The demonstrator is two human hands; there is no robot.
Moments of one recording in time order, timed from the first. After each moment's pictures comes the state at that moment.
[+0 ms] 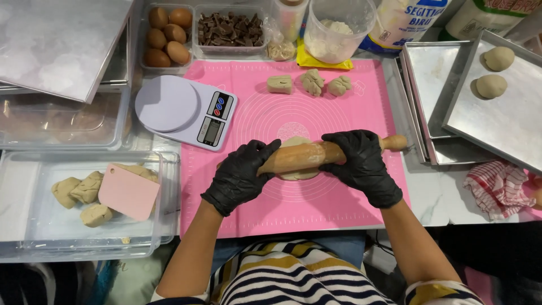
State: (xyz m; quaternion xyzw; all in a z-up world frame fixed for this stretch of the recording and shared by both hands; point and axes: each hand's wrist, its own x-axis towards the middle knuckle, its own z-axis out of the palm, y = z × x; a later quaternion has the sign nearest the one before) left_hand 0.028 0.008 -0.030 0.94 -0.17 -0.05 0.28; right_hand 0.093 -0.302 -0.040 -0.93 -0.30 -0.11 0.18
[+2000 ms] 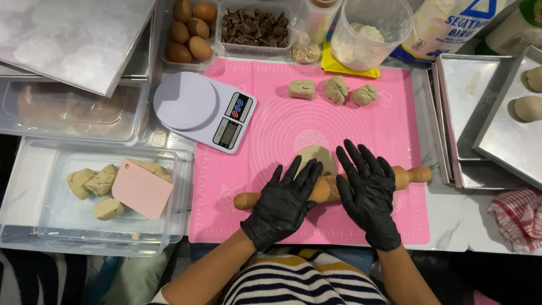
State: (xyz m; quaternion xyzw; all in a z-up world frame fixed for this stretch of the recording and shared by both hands) left_hand -0.003 -0.052 -0.046 0.94 -0.23 0.11 0.22; right_hand 0.052 -0.271 -0.021 -0.96 -0.24 -0.06 0.11
